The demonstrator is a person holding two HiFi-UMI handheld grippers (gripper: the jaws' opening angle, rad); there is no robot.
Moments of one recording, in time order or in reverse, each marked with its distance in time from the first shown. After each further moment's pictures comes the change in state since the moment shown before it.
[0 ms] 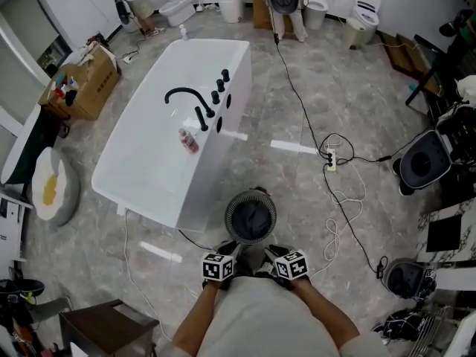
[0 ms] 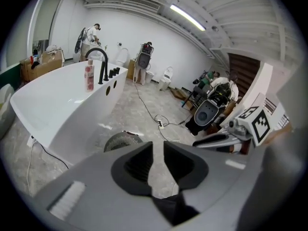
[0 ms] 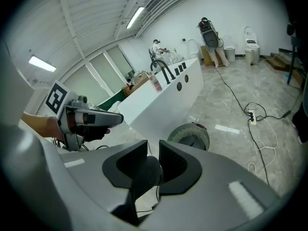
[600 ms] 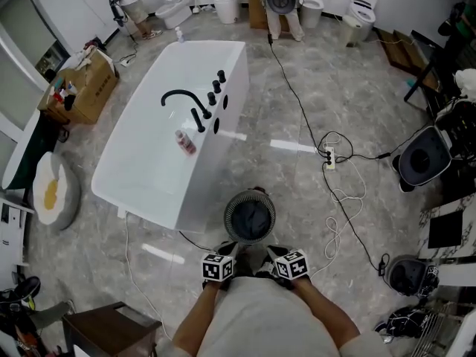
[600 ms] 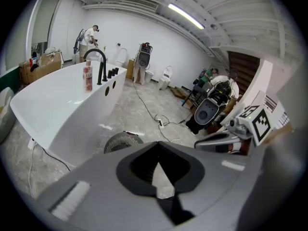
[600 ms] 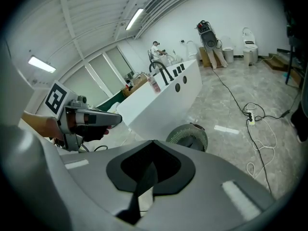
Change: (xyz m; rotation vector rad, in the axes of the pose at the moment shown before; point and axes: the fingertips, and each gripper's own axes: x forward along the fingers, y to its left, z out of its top) left arm 0.004 -0.005 0.001 0.017 0.009 0.010; right arm -0.005 -0.008 0.000 0.004 -0.016 -0.007
